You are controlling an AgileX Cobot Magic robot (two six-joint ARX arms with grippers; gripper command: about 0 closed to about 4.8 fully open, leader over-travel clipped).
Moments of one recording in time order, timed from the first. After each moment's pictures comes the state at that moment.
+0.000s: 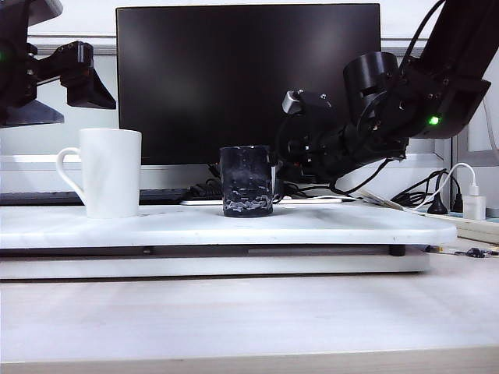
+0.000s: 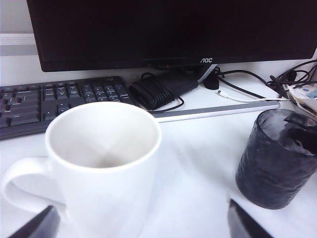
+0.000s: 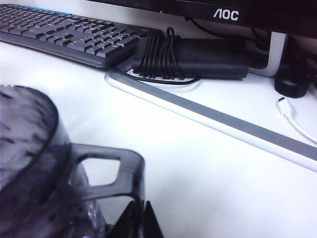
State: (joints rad) left arm -0.21 1.26 0.53 0.63 0.15 -0.08; right arm 0.37 2.00 1.11 0.71 -0.25 -0.05
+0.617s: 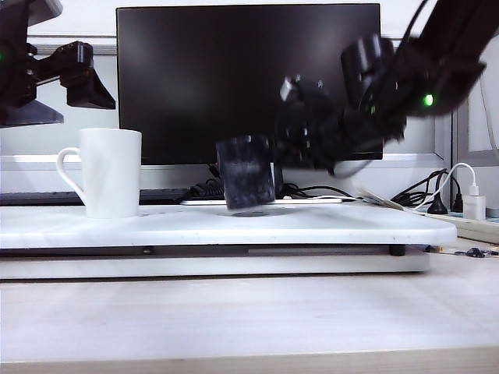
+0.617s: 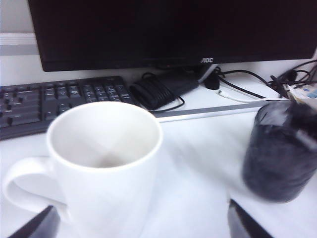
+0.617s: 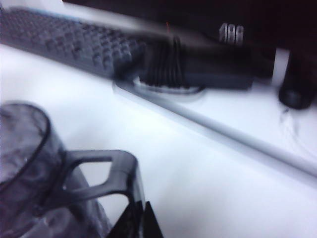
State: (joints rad) left arm -0.21 1.26 0.53 0.63 0.15 -0.08; right arm 0.38 1.95 1.17 0.59 -0.28 -0.04
